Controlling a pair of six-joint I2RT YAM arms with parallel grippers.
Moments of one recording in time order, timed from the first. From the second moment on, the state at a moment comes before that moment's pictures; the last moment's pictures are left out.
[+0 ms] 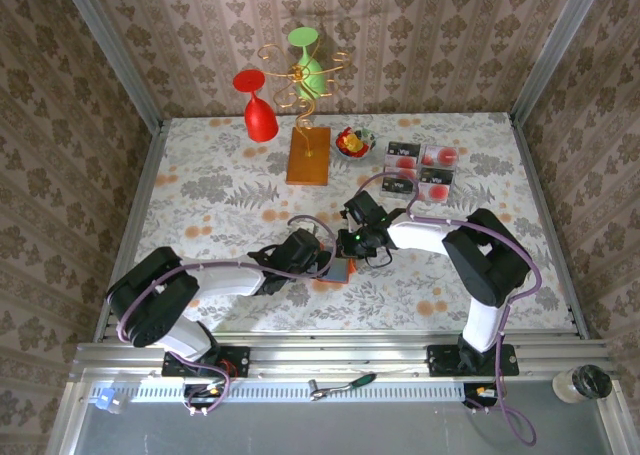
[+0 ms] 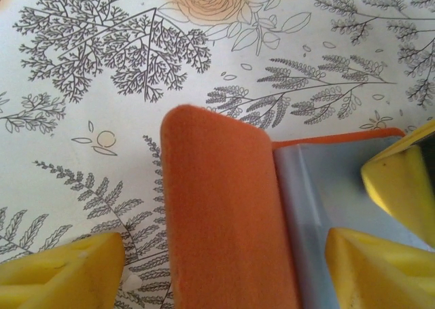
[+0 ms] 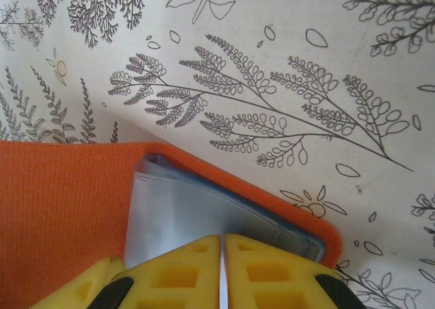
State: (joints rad) left arm -0.94 1.51 0.60 0.04 -0.24 -0.58; right arm 0.64 1.81 0.99 -0.27 -0.32 0.63
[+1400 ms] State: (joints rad) left arm -0.94 1.51 0.54 0.11 -0.24 -0.57; right arm 0.61 1.76 0.99 -0.24 -0.32 0.70
